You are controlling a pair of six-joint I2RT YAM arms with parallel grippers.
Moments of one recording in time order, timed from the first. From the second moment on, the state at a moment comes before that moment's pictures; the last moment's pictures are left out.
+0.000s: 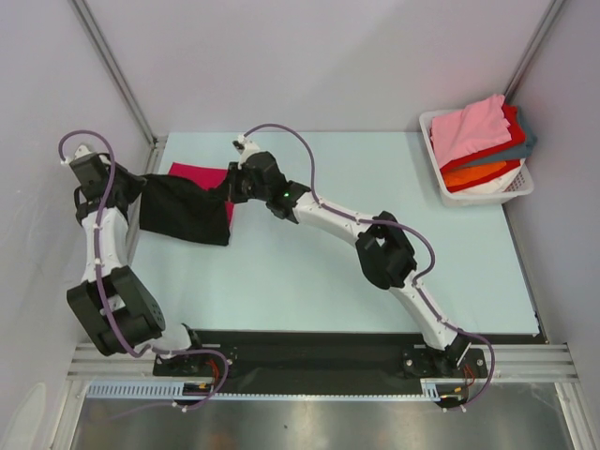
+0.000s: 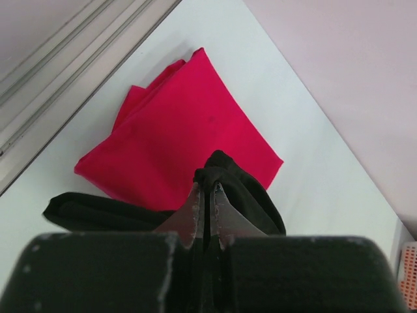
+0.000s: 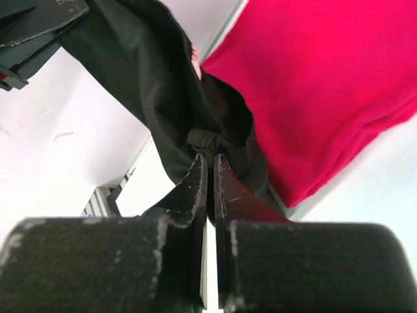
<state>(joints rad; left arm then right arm) 0.46 1.41 1.16 -0.26 0.22 -0.57 0.89 2.39 2.12 0.04 -0.18 0.66</state>
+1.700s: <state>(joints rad) 0.47 1.90 1.43 -0.02 0.37 -0.66 0.77 2.73 2.44 0.21 -0.12 0.85</state>
